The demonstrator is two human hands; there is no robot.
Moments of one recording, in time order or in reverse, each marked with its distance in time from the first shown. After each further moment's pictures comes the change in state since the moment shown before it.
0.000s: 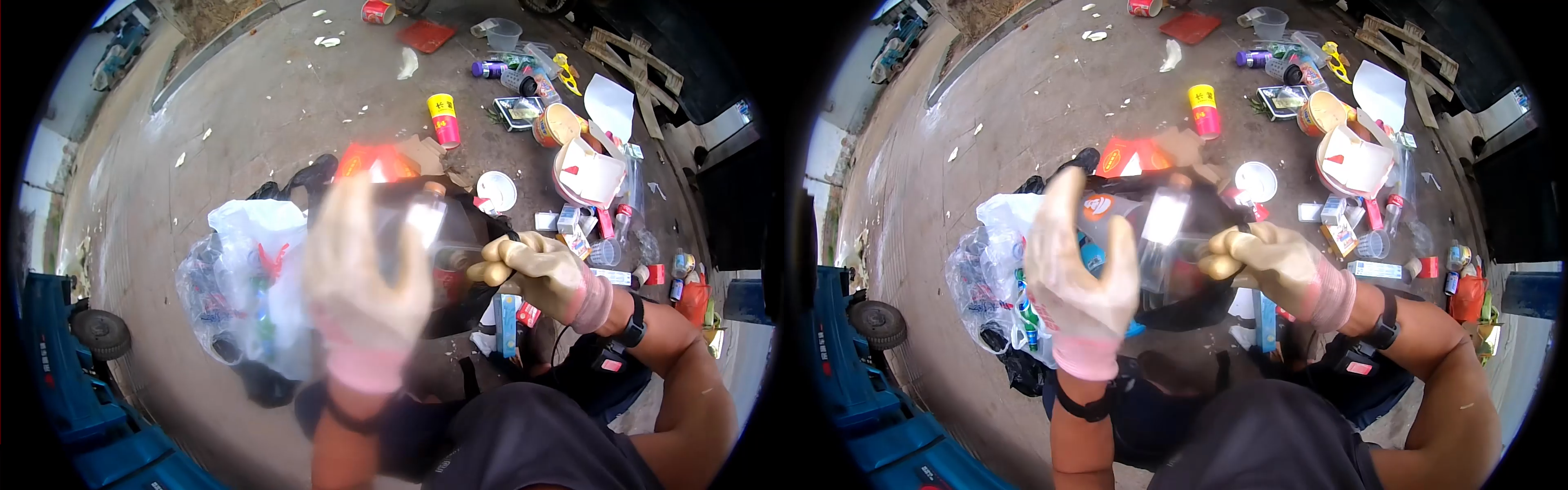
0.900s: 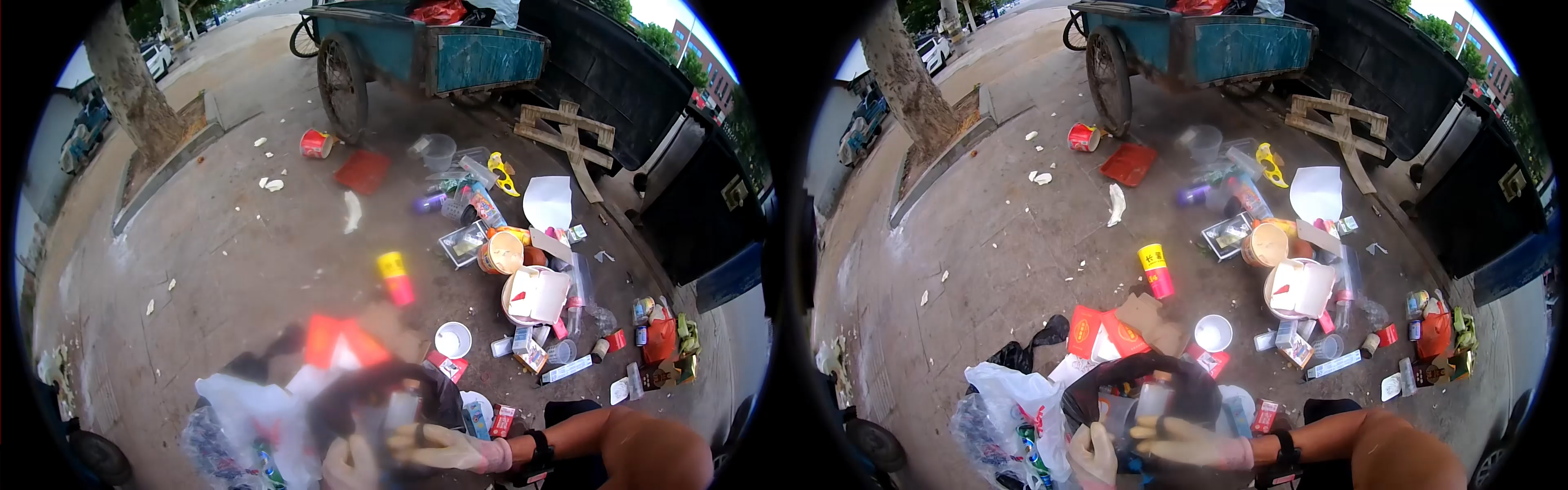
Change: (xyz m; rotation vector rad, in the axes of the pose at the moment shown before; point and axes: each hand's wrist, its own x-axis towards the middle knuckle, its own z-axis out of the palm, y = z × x) left_hand 0.037 -0.044 0.017 -0.343 -0.519 -0.621; right_hand 0.067 -0.024 0.032 0.119 -0.177 0.019
